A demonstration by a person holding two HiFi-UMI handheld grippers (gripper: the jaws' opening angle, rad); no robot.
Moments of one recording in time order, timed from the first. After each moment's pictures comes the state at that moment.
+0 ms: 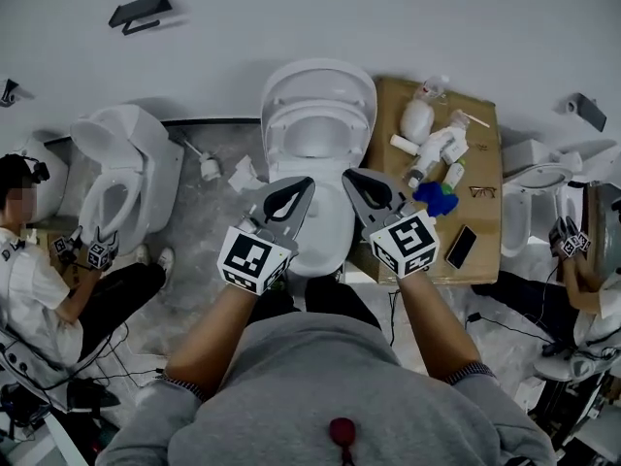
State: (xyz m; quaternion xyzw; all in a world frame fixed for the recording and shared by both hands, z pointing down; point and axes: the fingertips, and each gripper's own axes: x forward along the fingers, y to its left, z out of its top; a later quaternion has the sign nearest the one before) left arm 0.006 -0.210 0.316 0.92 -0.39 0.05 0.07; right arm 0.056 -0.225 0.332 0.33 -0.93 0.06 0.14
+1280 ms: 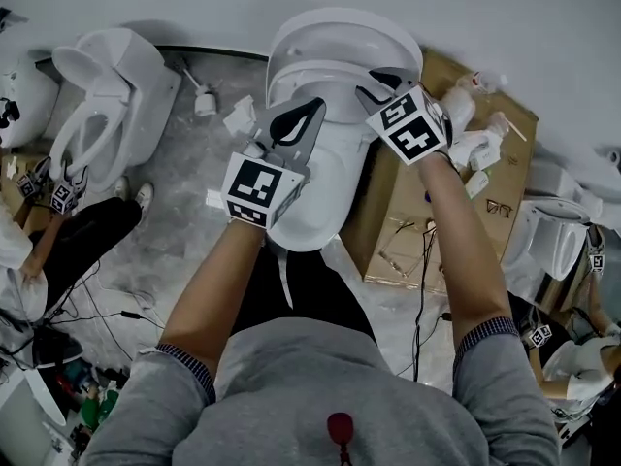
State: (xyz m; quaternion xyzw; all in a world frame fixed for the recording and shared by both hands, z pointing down) left arm -0.011 -0.348 0.416 0.87 -0.49 0.05 0.09; right arm 0.039 -0.422 0.491 0.19 -0.87 -0.05 0.45
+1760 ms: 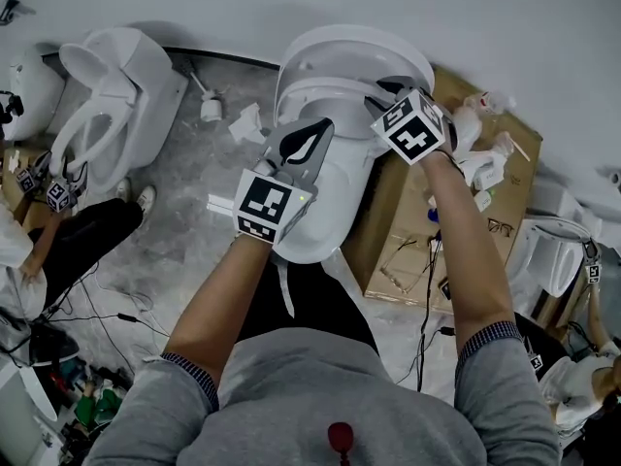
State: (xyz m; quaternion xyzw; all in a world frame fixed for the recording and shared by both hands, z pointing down) left arm -0.014 -0.350 0.435 0.86 -0.49 0.05 0.10; right arm 0.034 -0.449 0.523 0.15 -0.85 -0.07 0.50
